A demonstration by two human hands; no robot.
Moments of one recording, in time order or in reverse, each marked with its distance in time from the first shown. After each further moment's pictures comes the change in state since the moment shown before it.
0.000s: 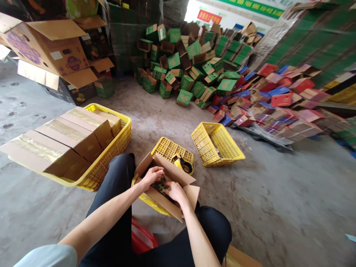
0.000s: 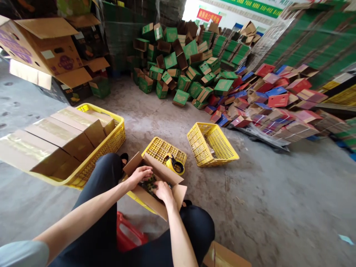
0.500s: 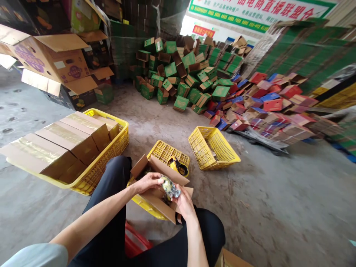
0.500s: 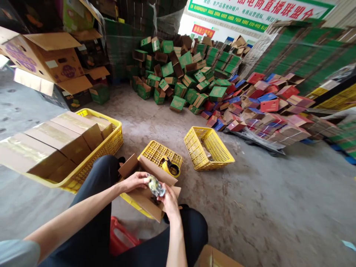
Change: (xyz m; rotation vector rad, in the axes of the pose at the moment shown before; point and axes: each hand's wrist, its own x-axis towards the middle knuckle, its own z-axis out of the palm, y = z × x) left_hand -0.029 0.011 0.009 -0.038 -0.444 0.073; right_hand -0.063 -0.001 -0.028 0.789 0.120 0.109
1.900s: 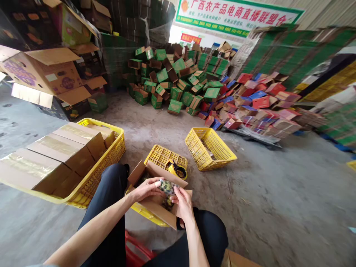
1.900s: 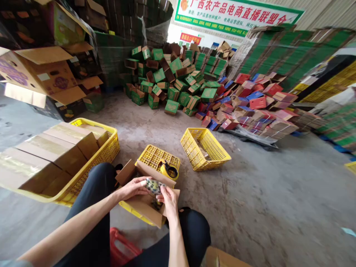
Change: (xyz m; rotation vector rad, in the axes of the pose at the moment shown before) left_hand -0.002 0.003 0.005 -0.087 0.019 -0.065; right_hand 0.005 0.001 0.005 -0.035 0.203 -0.110
